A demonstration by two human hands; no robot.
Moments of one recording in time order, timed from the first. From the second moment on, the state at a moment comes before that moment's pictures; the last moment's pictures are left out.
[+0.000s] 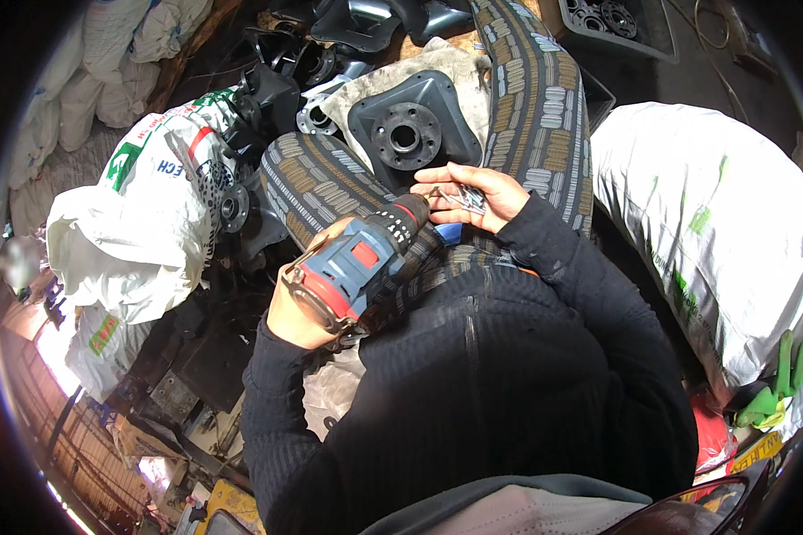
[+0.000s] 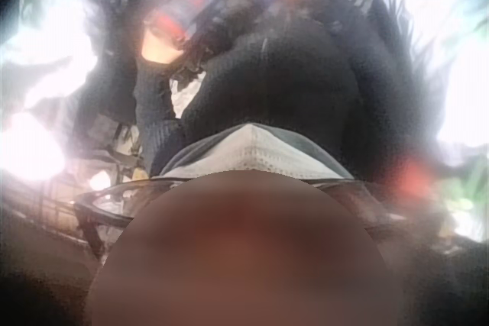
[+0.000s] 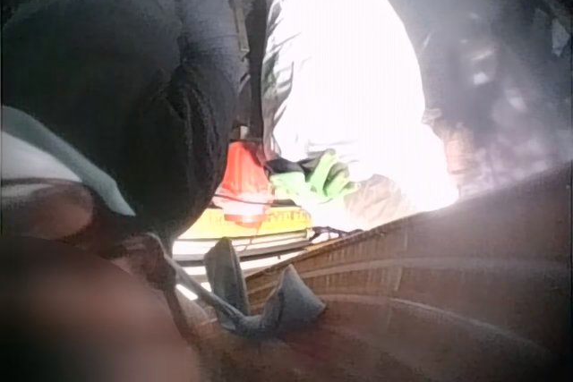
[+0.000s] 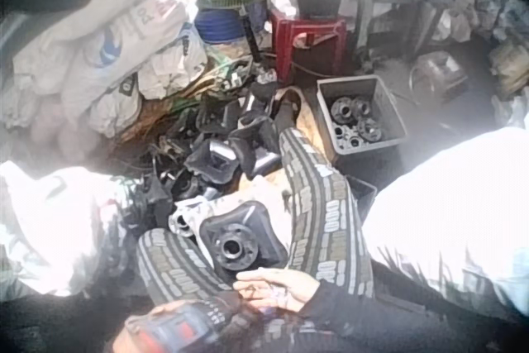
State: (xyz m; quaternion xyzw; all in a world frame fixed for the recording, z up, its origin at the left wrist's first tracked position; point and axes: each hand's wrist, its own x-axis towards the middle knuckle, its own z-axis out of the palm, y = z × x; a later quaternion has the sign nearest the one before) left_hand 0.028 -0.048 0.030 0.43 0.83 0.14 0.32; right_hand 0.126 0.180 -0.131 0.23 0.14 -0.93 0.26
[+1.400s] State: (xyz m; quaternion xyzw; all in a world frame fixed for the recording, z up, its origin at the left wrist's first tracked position) left_hand -0.018 -0.037 0.017 0.29 0.85 0.18 0.40; right_hand 0.086 0.167 -0.209 0.37 0.43 -0.82 0.11
